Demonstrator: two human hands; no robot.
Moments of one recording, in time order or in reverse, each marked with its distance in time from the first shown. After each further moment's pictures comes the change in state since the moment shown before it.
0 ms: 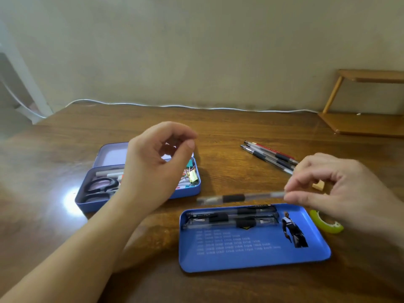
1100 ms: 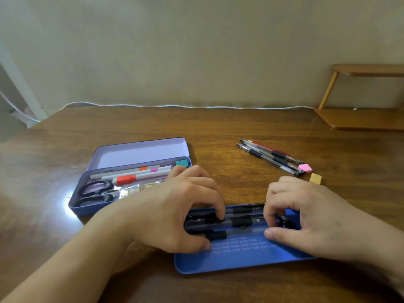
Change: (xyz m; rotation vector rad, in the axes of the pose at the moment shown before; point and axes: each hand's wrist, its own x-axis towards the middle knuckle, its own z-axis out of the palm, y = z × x) left_hand -0.010 0.012 -0.003 0.424 -1.021 0.196; right_hand -0.008 -0.004 0.024 -0.241 -0.308 -0.110
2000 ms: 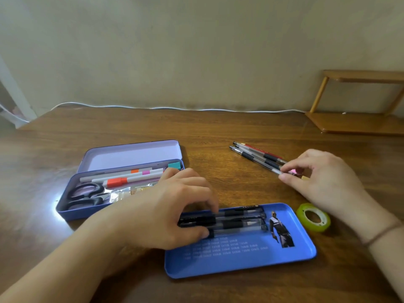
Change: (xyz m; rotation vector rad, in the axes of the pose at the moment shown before) left_hand 0.004 -0.005 0.009 0.004 0.089 0.015; right_hand 0.017 0.056 -0.006 -0.105 0.436 0.441
